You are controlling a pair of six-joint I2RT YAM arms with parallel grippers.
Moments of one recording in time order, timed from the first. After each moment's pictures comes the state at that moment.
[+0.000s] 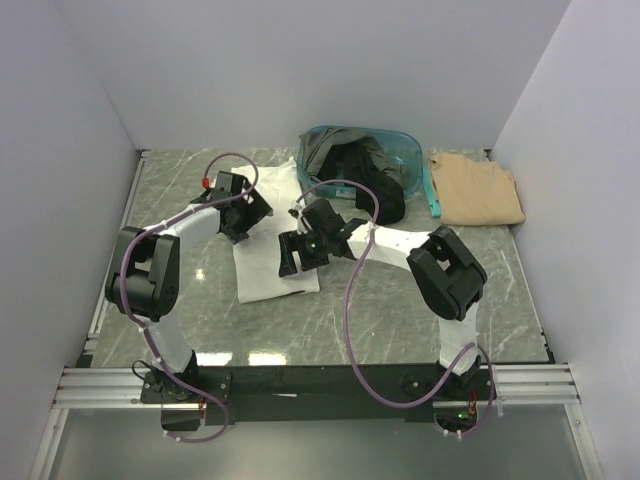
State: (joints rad) left arm -0.25 1.79 1.16 -0.26 -0.01 -0.93; right arm 0.76 1.94 1.28 -0.22 -0.36 0.44
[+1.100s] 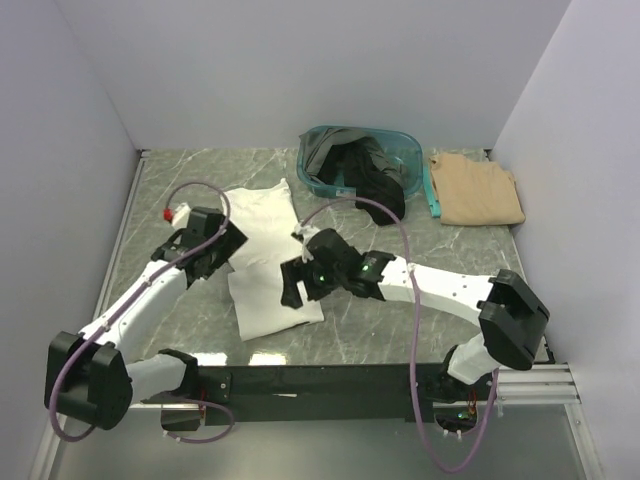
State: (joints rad) left arm -0.33 1.16 0.80 -0.48 -0.26 -1.01; right arm 0.98 1.51 1.00 -0.26 -0.15 0.52
